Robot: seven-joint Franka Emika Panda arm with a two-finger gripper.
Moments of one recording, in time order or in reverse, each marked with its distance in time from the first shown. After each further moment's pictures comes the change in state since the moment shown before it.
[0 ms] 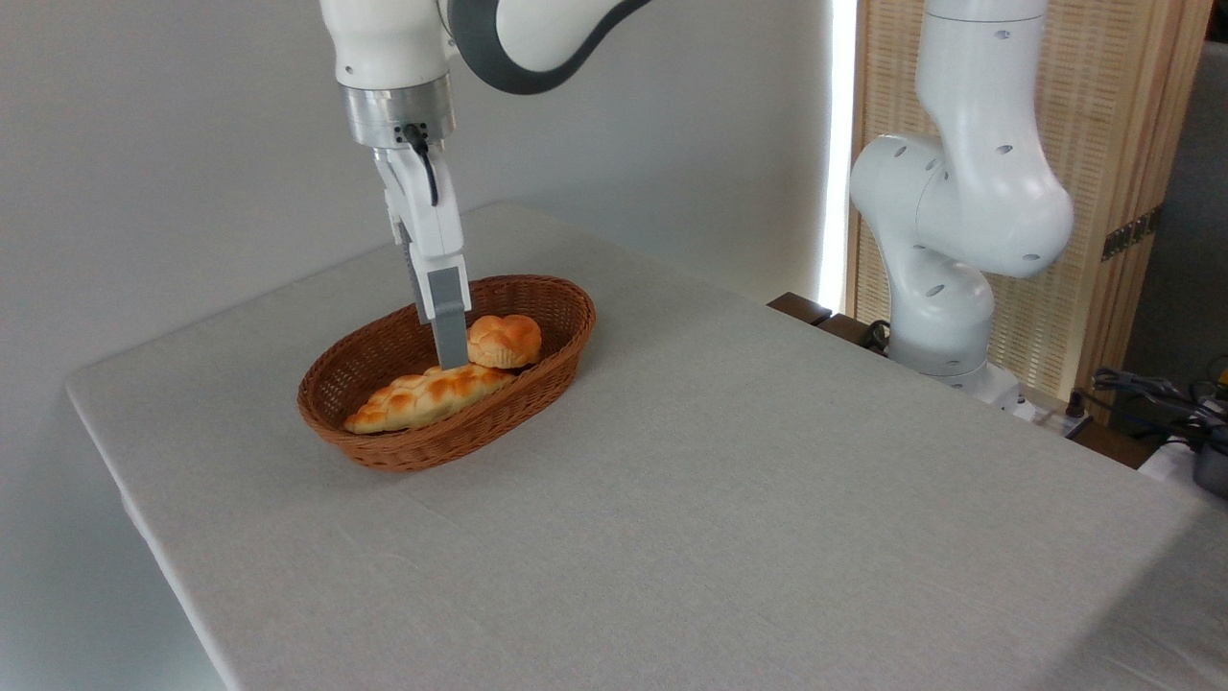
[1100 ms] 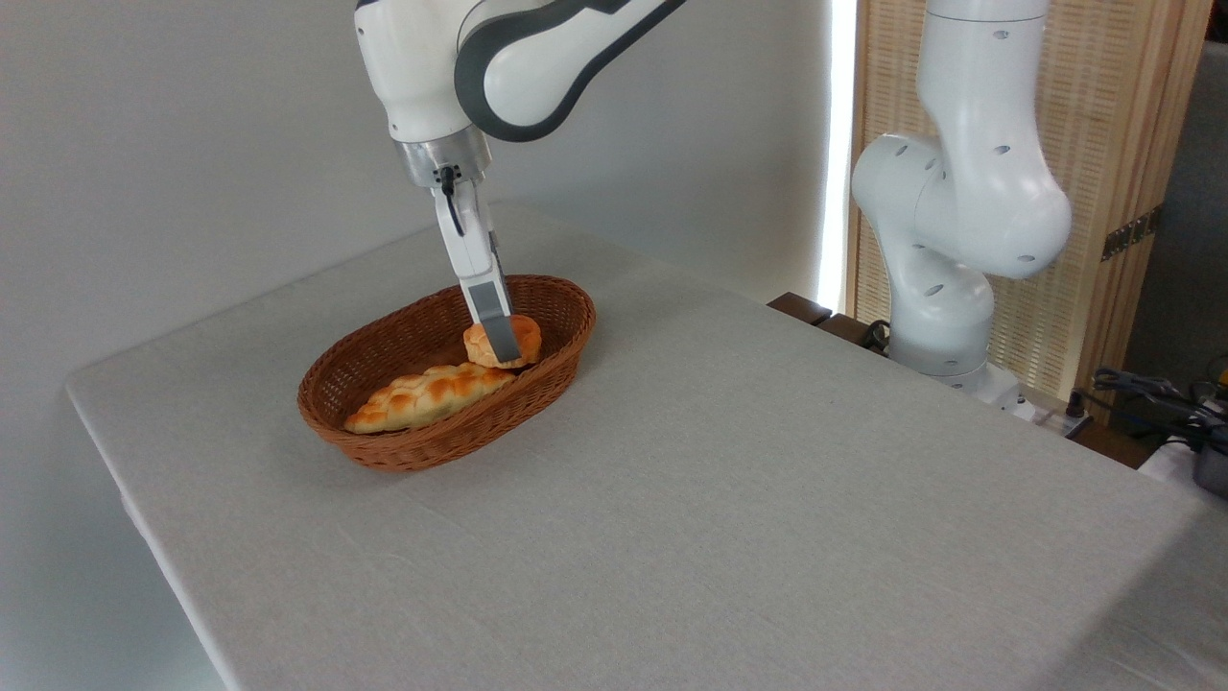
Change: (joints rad) arm -0.036 0.010 -0.167 -0.154 -0.011 0.008 0.014
